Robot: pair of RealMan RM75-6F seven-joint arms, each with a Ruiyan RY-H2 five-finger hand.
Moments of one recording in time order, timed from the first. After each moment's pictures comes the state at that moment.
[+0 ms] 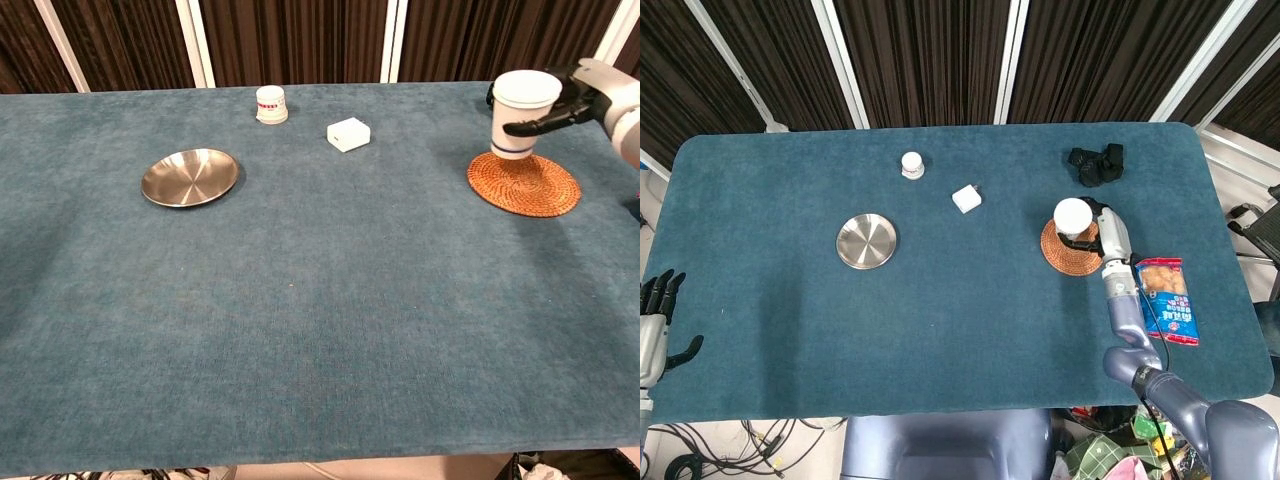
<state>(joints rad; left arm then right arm) -0.09 -1.13 -0.08 -1.72 1.33 1.45 0.24 0.71 -1.79 0.44 -0.73 -1.16 0.85 0.59</state>
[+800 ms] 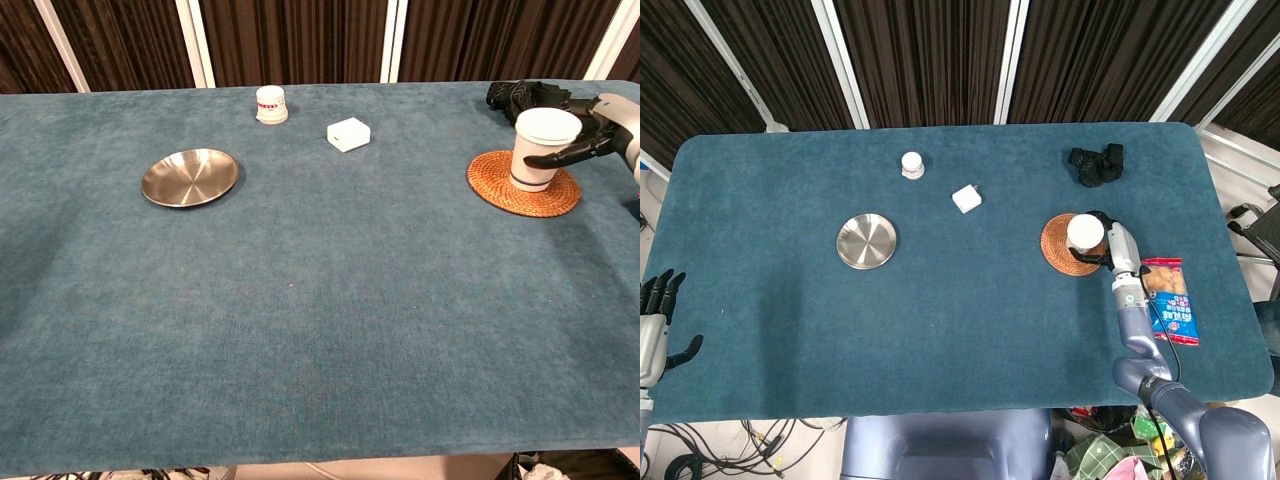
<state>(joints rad) -0.09 -1.13 -0.08 -1.72 1.33 1.45 0.24 0.68 -1.82 0.37 -0.64 -1.20 0.83 0.69</state>
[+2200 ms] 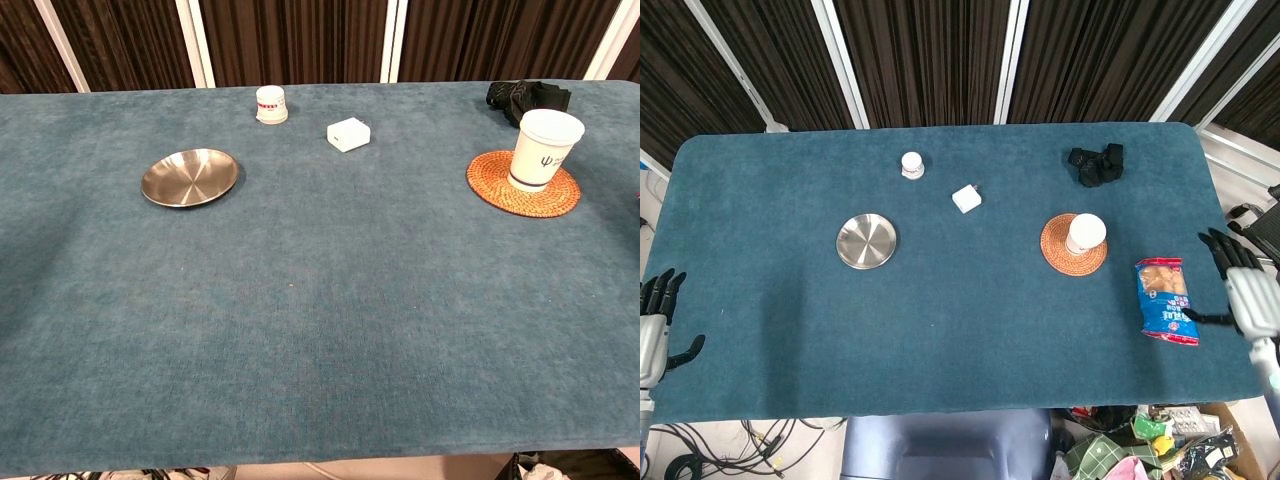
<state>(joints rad) -0.09 -1.13 -0.08 -1.74 1.34 1.46 0.23 0.24 -0.98 0.16 -1.58 -1.38 1.26 0.21</state>
